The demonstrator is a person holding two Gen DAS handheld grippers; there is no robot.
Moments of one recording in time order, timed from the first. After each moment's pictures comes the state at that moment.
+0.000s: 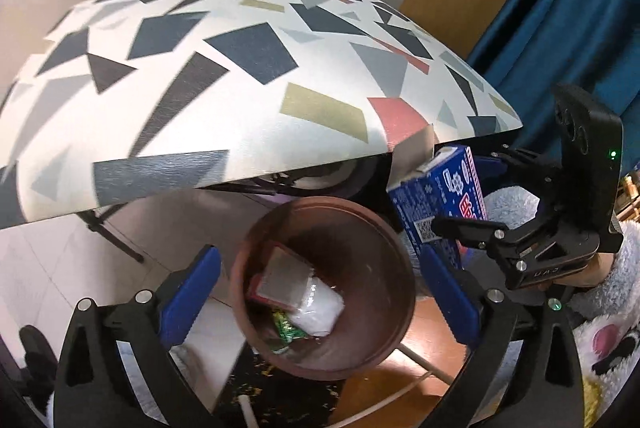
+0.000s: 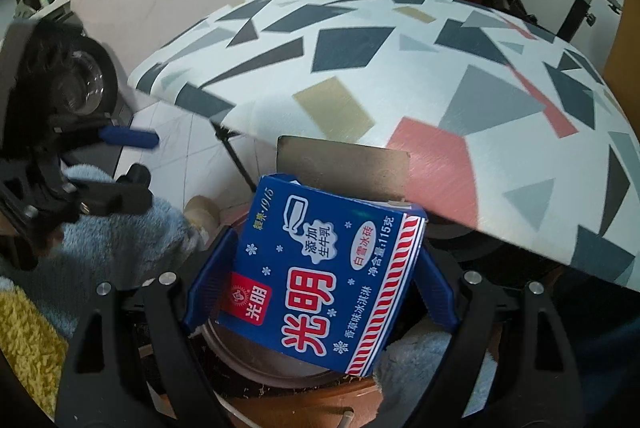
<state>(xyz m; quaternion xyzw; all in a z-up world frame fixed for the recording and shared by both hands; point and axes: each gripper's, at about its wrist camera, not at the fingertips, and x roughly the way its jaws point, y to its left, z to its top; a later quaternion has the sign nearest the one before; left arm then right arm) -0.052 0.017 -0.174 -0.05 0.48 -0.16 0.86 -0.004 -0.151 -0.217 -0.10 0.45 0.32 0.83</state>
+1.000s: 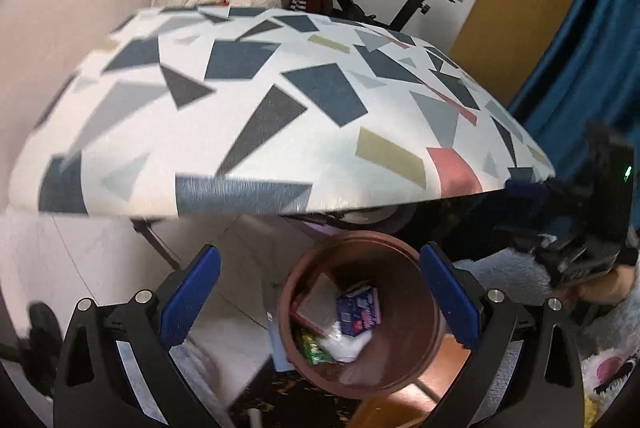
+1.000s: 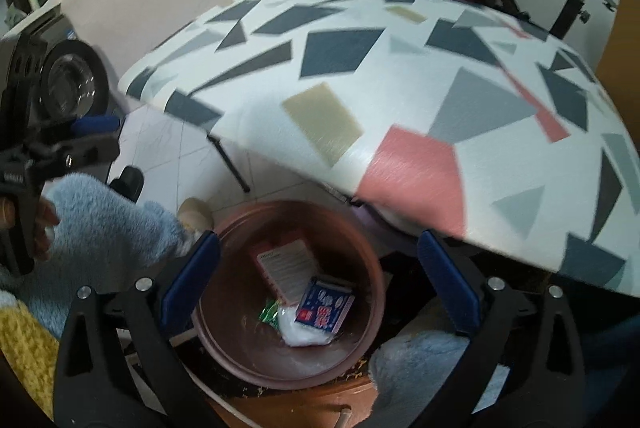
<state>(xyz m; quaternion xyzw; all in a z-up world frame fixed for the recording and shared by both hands) -0.052 0.054 -0.151 -0.07 0.43 -0.08 0.90 0.014 -0.160 -0.196 -0.08 0.44 0.29 0.85</state>
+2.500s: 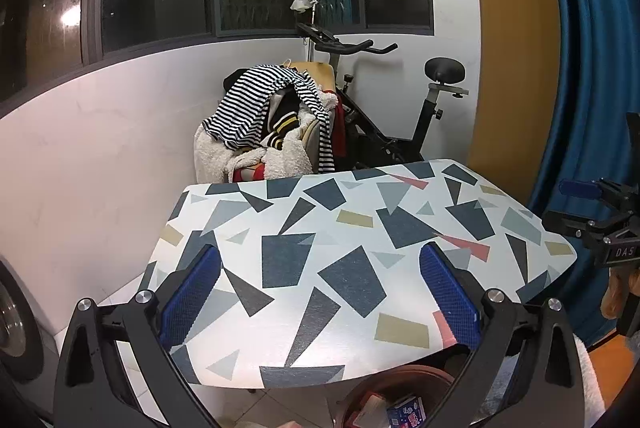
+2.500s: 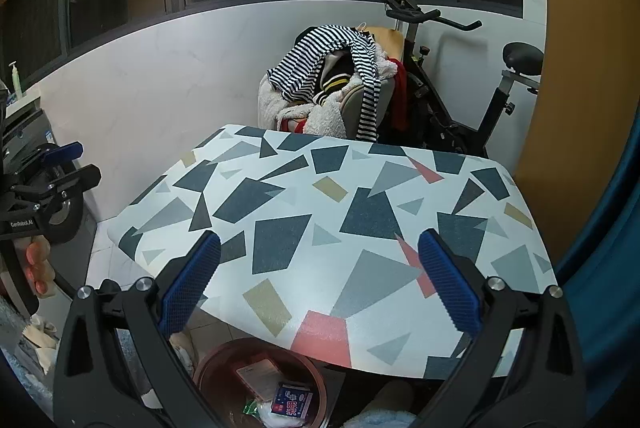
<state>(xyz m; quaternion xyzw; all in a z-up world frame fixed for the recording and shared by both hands) -0.042 0.026 0.036 0.04 0.24 0.00 0.97 0.030 -0.205 -0.016 -0.04 0.28 0.22 0.93</state>
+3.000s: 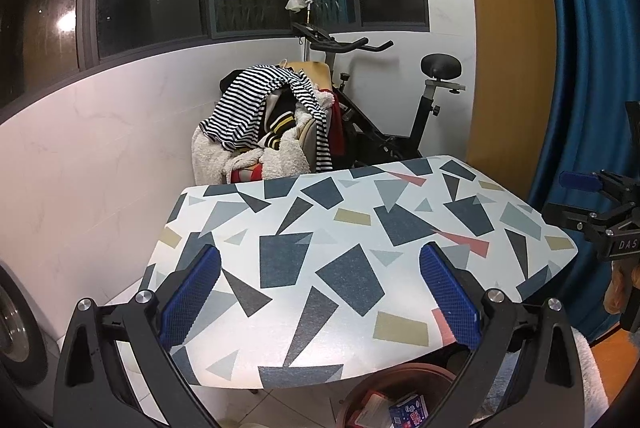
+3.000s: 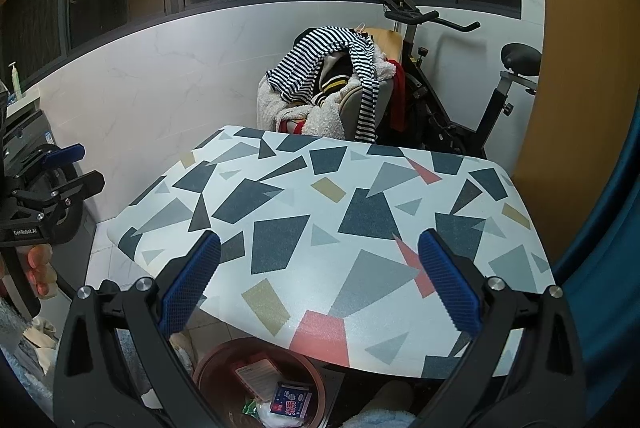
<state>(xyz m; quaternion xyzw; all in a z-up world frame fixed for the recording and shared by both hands) -0.040 0.019 0.033 0.05 0.24 0.00 0.97 0.030 -0.207 -0.015 -0.03 0.27 0.22 0.94</state>
